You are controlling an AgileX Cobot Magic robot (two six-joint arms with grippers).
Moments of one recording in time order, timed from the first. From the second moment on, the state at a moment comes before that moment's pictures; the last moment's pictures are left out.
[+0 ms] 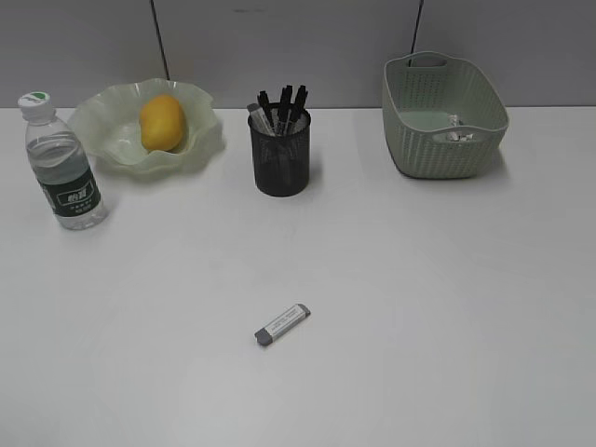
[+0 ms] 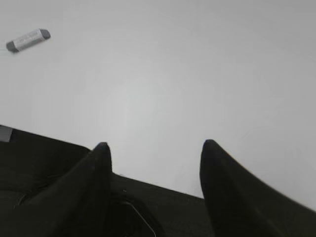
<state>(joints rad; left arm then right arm) -0.26 0.18 -0.53 -0.06 1.07 0.01 0.28 0.44 -0.57 0.06 1.01 0.01</state>
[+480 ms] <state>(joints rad) -0.26 0.55 -0.71 -0.13 0.92 0.14 0.28 0.32 -0.56 0.06 0.99 0.02</state>
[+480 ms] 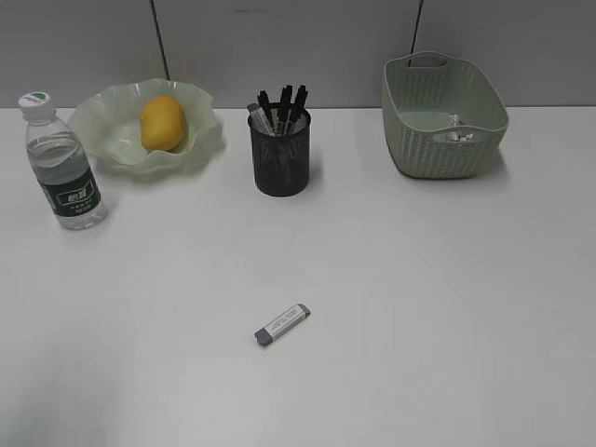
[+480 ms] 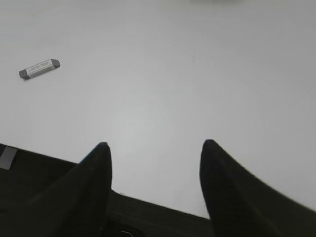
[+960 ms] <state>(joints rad) -0.40 1.20 -1.04 -0.22 0.88 0.24 0.28 0.32 -0.55 0.06 0.98 0.02</state>
